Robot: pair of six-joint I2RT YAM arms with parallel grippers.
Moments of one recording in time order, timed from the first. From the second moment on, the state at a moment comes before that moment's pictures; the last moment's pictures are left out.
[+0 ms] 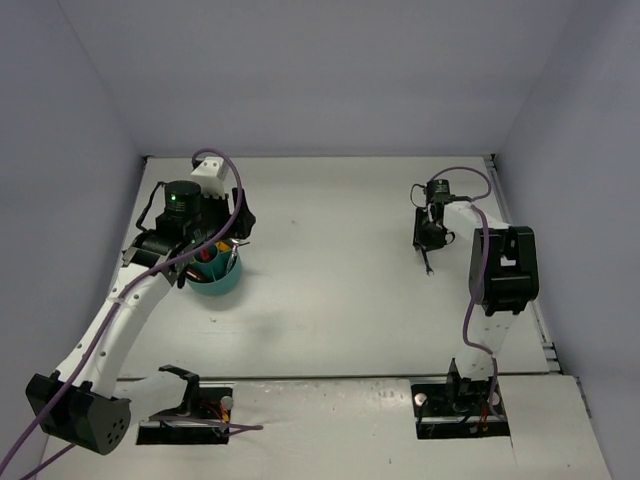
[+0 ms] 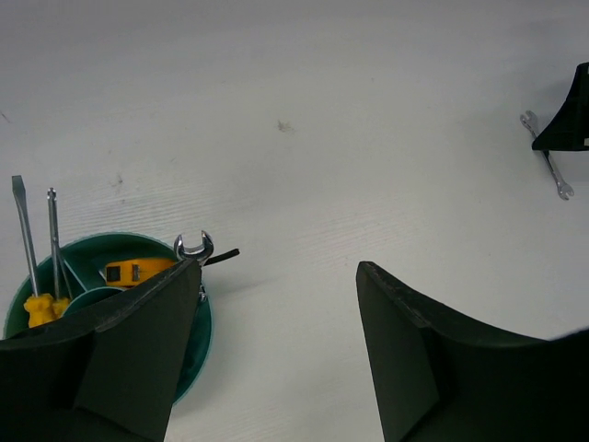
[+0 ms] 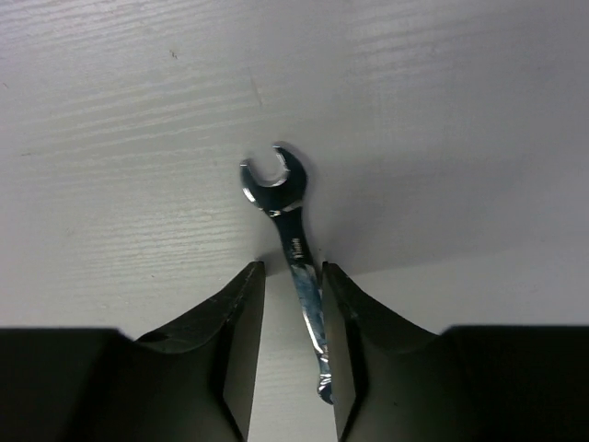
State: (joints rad) left arm -0.31 1.12 1.15 -0.51 0.10 -0.20; right arm 0.06 1.93 1.25 -0.51 0.04 0.19
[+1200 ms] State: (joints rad) left arm -0.50 1.31 1.13 -0.11 0.24 -0.54; right arm 0.76 1.48 1.22 -0.19 -0.02 0.24
